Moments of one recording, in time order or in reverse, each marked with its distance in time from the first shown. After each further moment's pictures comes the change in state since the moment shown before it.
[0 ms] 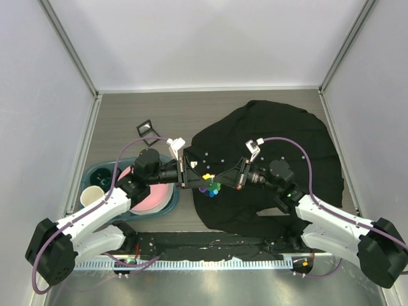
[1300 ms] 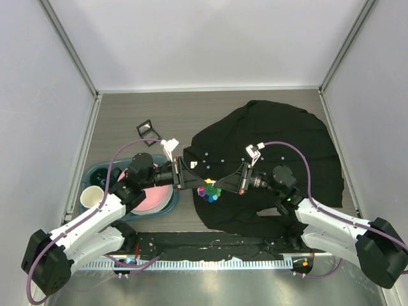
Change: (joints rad) left arm 0.019 -0.099 -0.043 0.023 -0.035 -0.040; right arm 0.002 -0.003 -0.087 0.187 -0.076 0.089
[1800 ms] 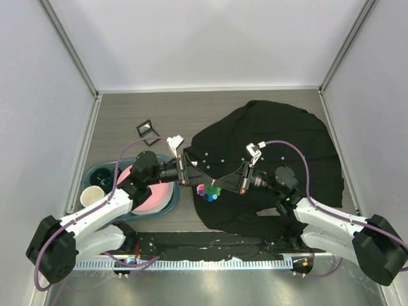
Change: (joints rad) left arm -0.023 0.140 -0.004 0.221 0.037 -0.117; right arm -0.004 0.028 -0.004 0.099 -0.019 0.020
